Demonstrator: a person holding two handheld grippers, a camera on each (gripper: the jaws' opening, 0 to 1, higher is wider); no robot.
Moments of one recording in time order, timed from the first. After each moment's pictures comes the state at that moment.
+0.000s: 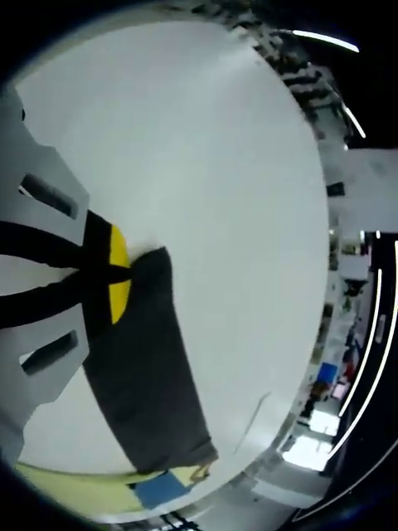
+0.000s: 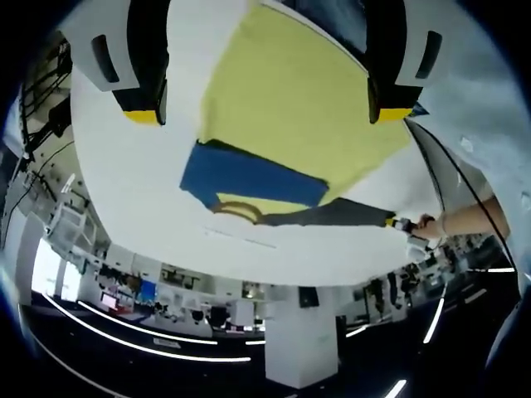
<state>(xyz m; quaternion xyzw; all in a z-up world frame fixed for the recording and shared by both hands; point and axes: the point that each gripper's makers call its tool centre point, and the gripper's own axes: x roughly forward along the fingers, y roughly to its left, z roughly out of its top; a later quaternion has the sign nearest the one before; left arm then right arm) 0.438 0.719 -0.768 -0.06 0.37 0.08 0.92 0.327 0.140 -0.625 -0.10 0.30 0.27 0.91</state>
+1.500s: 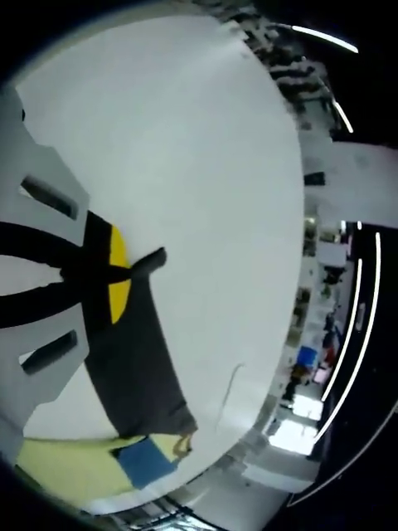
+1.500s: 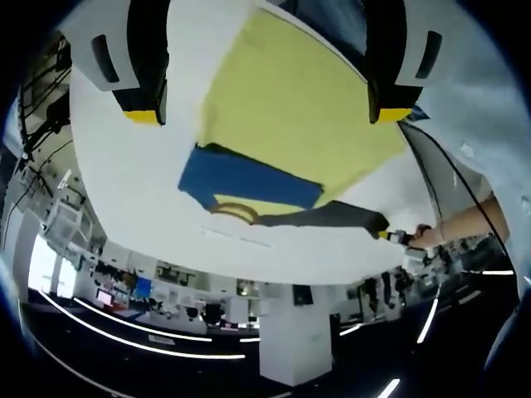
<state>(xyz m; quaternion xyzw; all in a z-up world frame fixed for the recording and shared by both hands) 0.444 0.686 -0.711 -0.08 0.32 0.04 0.94 0.317 0.134 -0.626 -0.10 0.29 0.29 0.91</state>
